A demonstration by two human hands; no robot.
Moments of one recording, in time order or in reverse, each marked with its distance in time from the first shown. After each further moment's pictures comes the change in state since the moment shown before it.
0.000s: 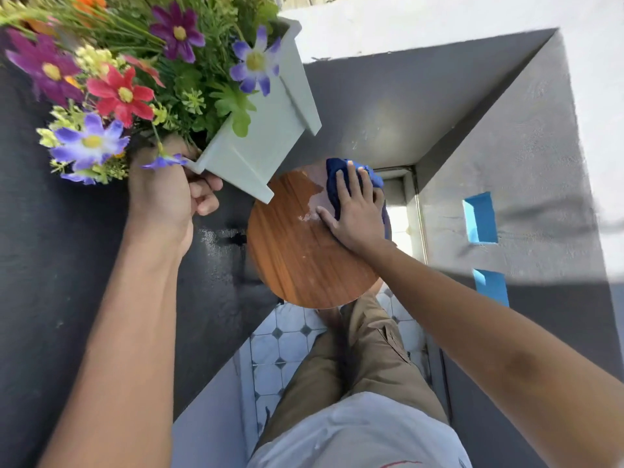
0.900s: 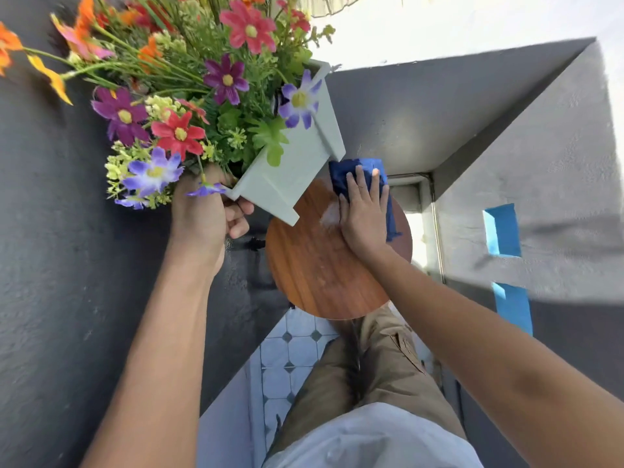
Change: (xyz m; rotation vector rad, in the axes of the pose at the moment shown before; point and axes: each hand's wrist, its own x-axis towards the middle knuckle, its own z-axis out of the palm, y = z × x) left_hand 0.005 -0.014 0.000 0.001 0.009 -0.073; right_hand 0.024 -0.027 0.007 0.227 0.031 0.096
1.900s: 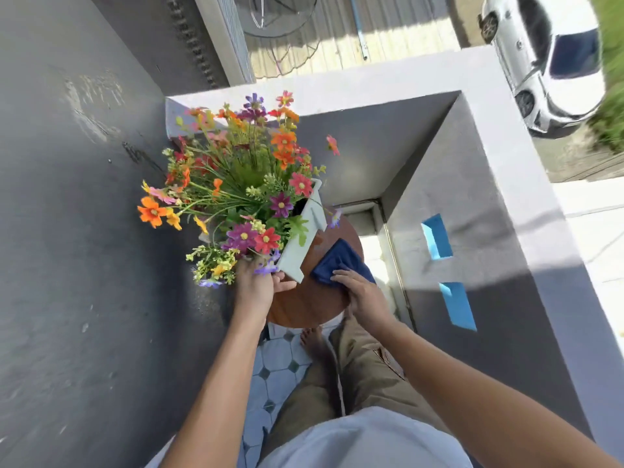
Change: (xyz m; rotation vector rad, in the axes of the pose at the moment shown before) left_hand -0.072 -0.082 0.040 0.029 -0.053 -0.197; right_hand -0.157 0.061 -0.056 0.294 -0.081 -0.082
